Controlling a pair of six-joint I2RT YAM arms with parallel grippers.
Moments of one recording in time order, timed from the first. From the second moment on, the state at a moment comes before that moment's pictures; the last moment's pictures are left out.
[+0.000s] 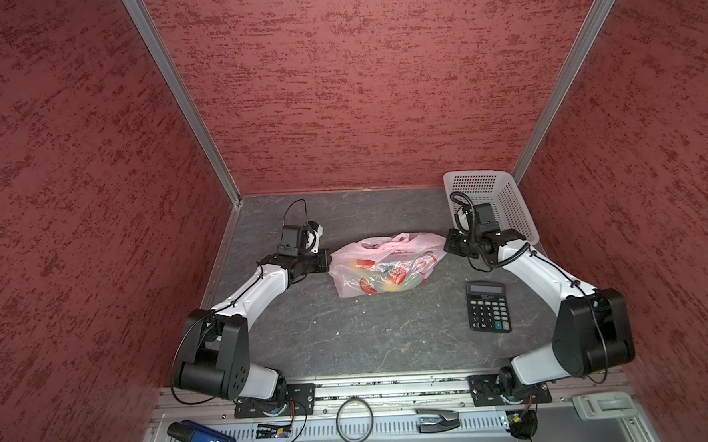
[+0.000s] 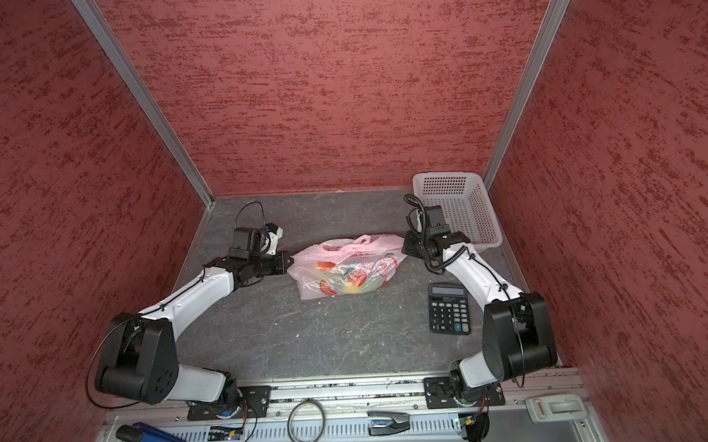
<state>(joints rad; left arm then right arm) -0.22 1.45 0.89 -0.31 0.32 -0.26 0.17 1.47 1.06 -0.50 -0.15 0.50</state>
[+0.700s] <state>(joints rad) -0.35 1.41 0.93 -0.30 0.26 -0.20 0.25 1.42 1.19 -0.54 -0.17 0.22</state>
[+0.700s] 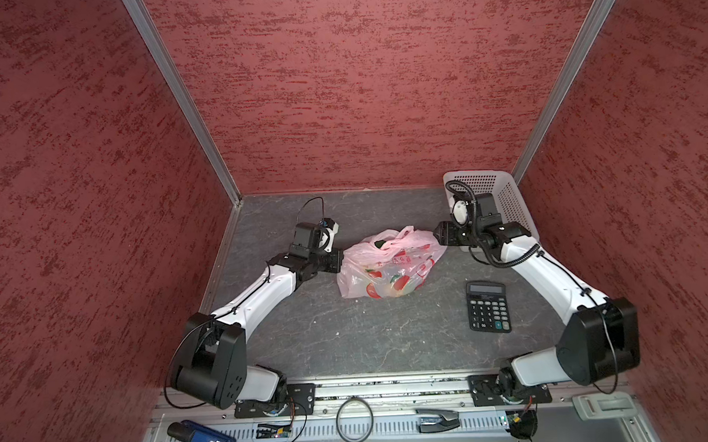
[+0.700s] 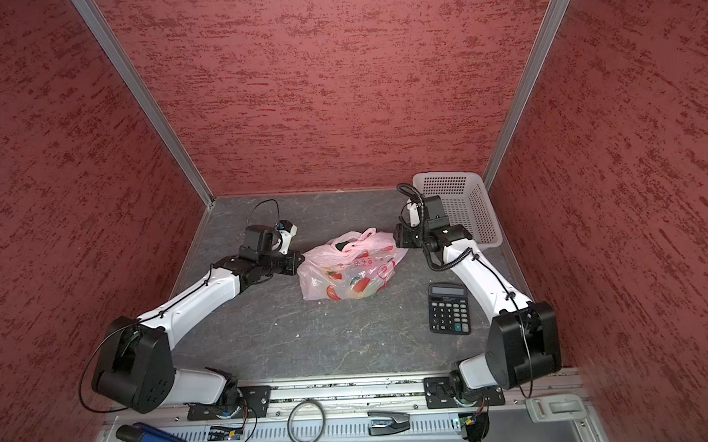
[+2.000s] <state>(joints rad) -0.32 1.42 0.93 -0.29 0.23 -0.16 0.45 1.54 1.18 -0.39 0.11 -0.19</state>
